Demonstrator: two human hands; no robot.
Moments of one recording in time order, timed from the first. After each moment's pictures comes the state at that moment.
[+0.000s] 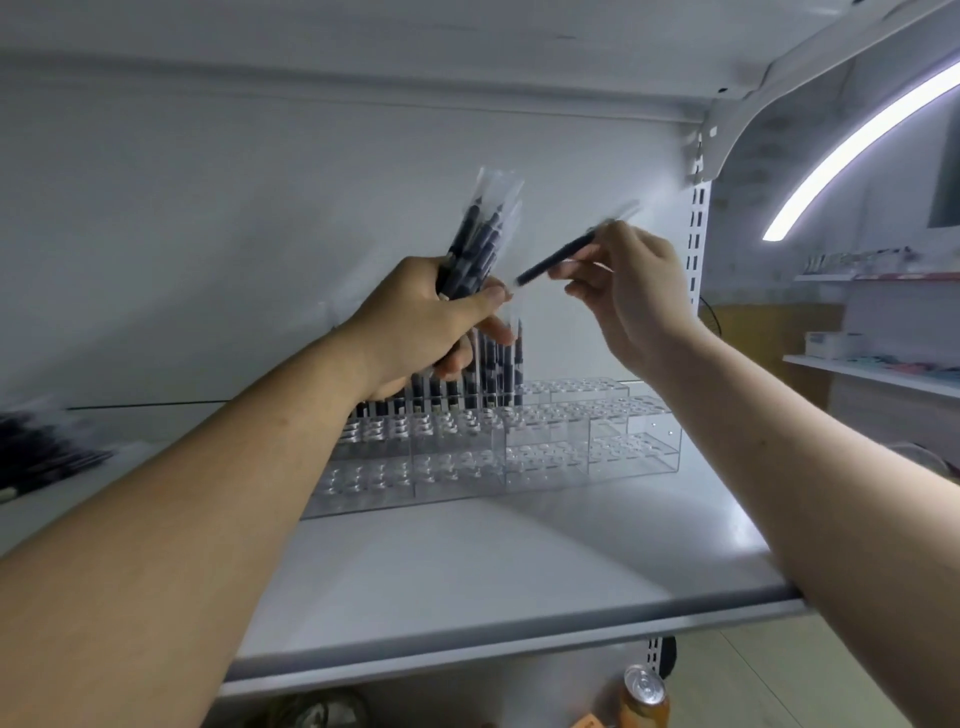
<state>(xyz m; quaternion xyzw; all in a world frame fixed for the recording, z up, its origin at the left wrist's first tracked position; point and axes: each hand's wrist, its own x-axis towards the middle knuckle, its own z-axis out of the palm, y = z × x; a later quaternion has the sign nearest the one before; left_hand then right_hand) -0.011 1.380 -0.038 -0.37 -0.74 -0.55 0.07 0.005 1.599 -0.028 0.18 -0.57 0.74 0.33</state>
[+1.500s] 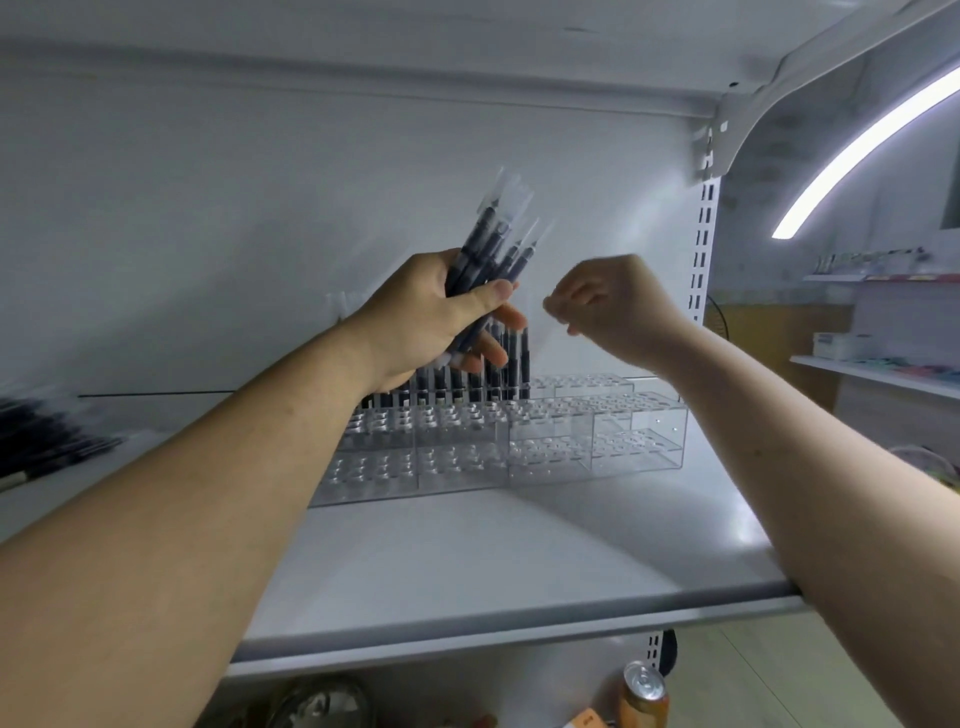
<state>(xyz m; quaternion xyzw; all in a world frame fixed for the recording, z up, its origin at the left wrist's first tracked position) -0.009 1.380 -0.040 -0.39 -0.73 -0.55 0.07 0.000 1.613 -0.041 0.16 -0.87 0.30 0.36</state>
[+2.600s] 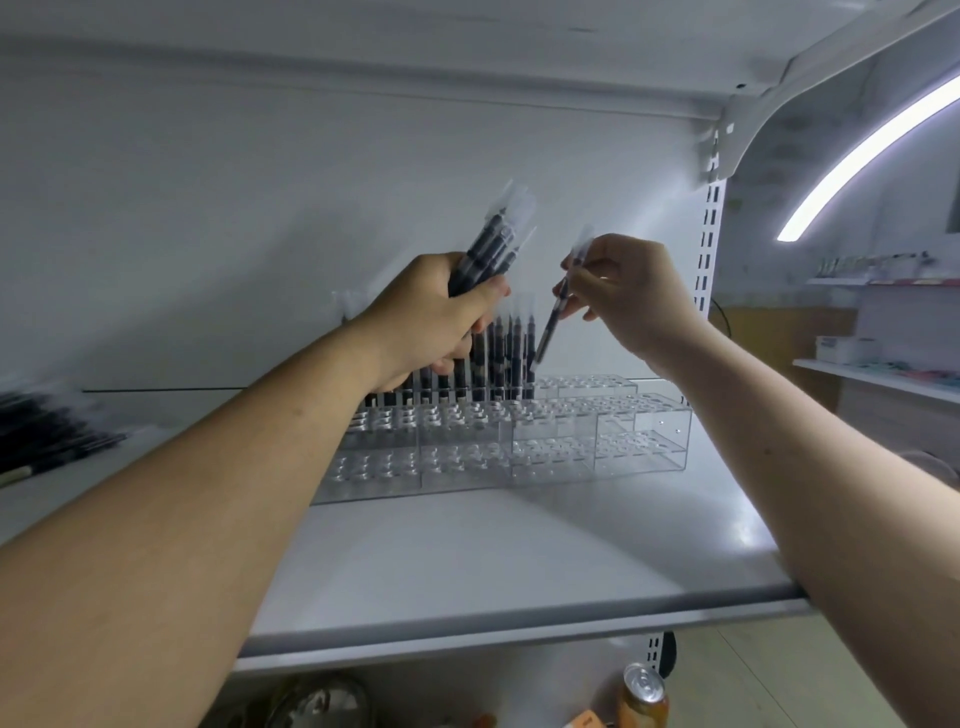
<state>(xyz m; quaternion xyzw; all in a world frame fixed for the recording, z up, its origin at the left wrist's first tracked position) -0.013 1.378 -0.041 -0.36 -0.76 -0.53 0.10 0.001 1.608 -0.036 0.16 -0.80 0.41 0.41</state>
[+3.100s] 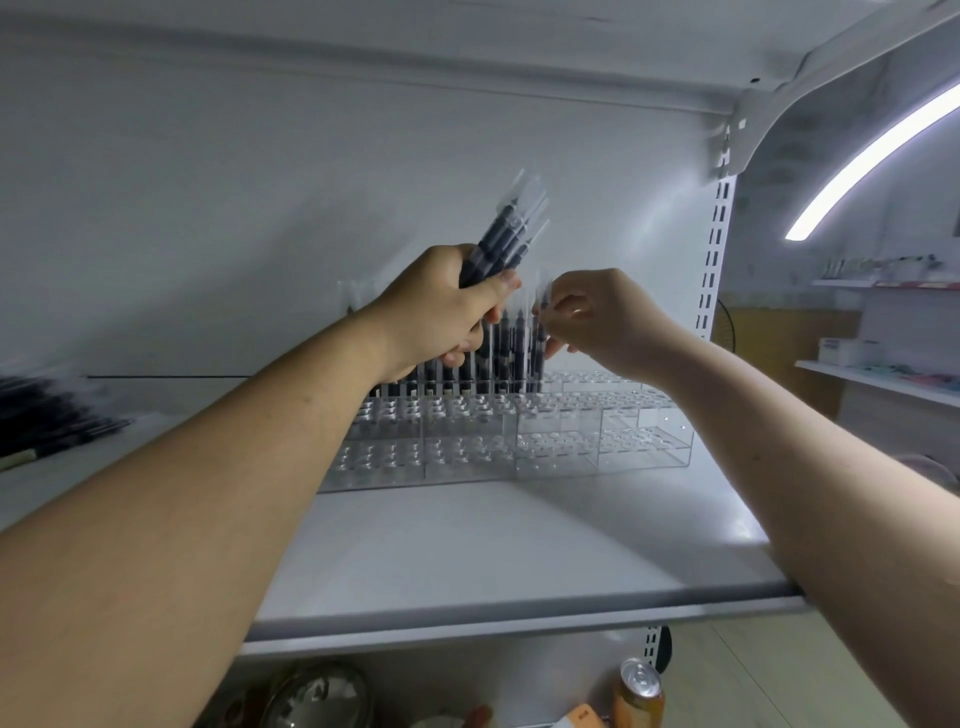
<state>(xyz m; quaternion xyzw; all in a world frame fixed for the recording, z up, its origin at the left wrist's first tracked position) -0.018 1.379 -0.043 -0.38 -0.76 -0.51 0.11 0.009 1.594 -0.049 0.19 -0.89 0.29 0.29</state>
